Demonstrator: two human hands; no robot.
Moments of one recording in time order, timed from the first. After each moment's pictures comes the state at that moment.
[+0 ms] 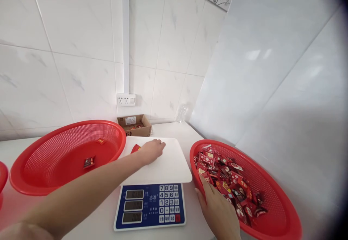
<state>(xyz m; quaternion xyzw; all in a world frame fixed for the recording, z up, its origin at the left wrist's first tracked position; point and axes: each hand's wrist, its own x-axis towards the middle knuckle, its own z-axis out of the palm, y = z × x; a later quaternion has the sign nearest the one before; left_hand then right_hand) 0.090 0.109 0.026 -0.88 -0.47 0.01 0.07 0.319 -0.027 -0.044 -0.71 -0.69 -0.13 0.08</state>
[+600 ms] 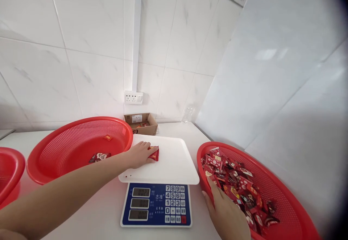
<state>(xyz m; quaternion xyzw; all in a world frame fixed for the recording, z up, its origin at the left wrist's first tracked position) 0.022 0.092 0.011 -0.89 -0.45 -0.01 0.01 0.317 -0.026 -0.042 -0.72 -0.68 -0.11 0.06</state>
